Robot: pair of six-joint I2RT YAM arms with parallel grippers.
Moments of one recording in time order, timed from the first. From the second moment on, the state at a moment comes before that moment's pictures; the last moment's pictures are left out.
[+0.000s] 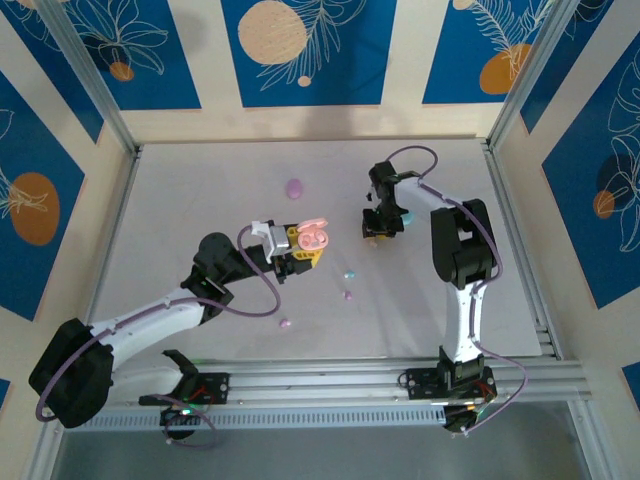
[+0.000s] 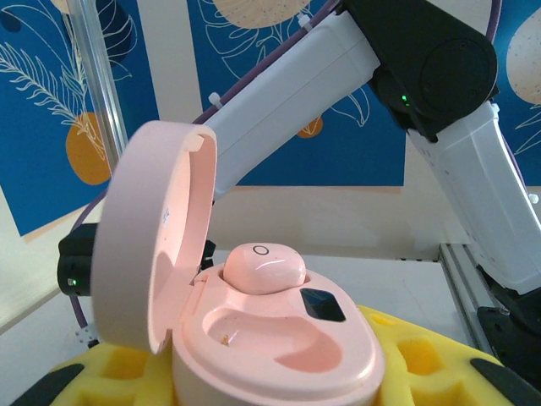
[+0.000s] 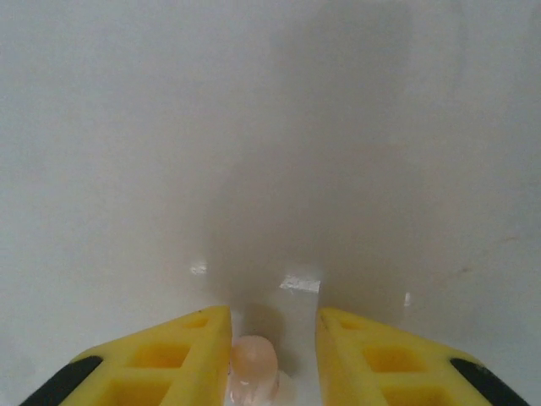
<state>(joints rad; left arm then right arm) -0.69 1.15 0.55 0.76 0.62 0.01 0.30 2.08 1.52 -0.88 -0.13 0.23</state>
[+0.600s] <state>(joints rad) -0.69 1.14 0.55 0.74 0.62 0.01 0.32 2.09 1.54 -0.97 -0.12 0.22</state>
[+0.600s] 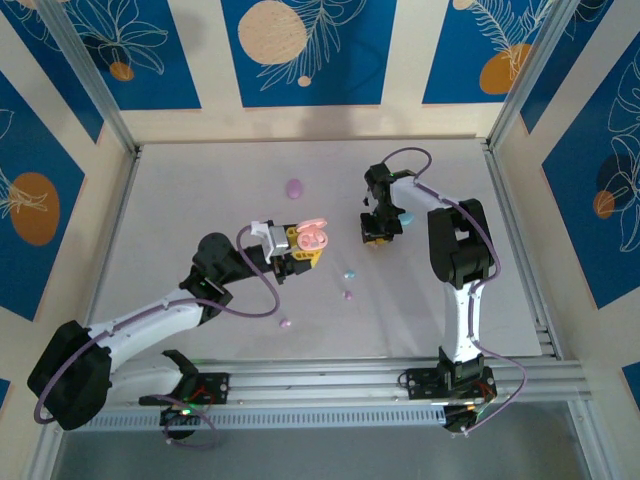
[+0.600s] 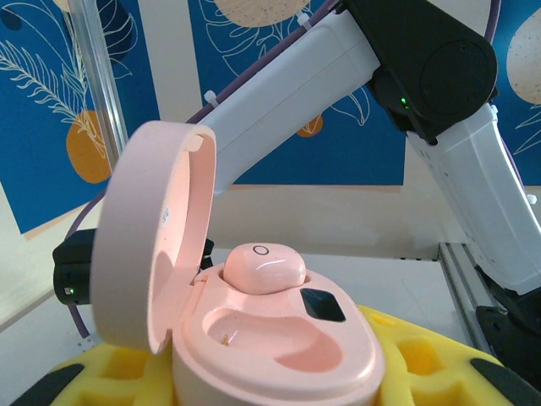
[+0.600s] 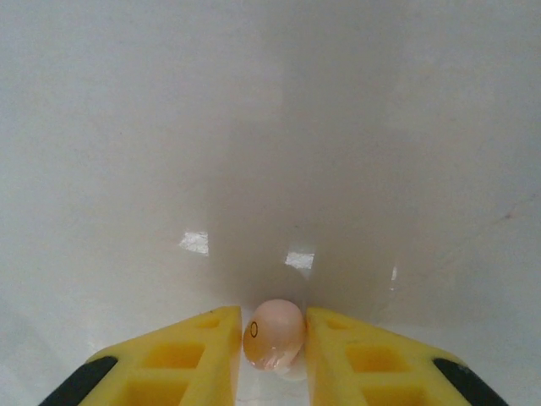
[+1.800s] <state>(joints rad) -0.64 1.19 0.54 0.78 0.60 -0.01 0.16 1.44 1.02 -0.22 -1.38 0.76</state>
